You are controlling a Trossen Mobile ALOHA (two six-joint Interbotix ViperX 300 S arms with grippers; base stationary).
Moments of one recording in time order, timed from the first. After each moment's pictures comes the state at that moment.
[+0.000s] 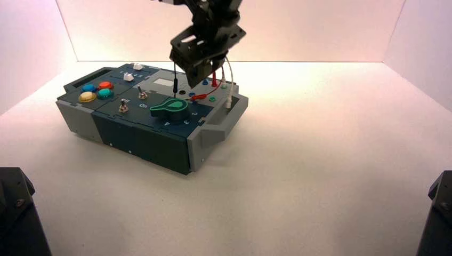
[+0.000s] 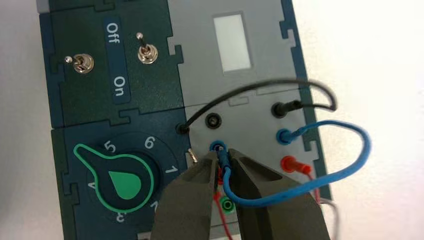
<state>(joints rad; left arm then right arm) 0.08 -0.69 0.81 -0.56 1.11 0.52 0.86 0.23 0.44 -0.02 0.40 -0.11</state>
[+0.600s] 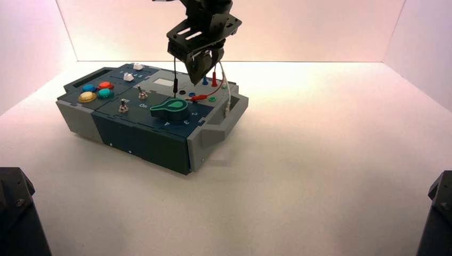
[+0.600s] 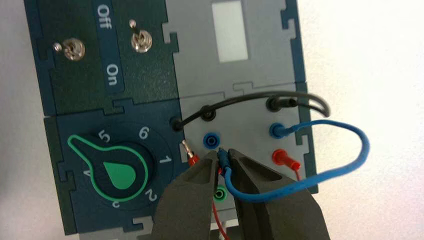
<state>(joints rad) 0.08 -0.69 0.81 -0.56 1.11 0.52 0.86 0.26 0.35 -0.05 0.59 -0.11</state>
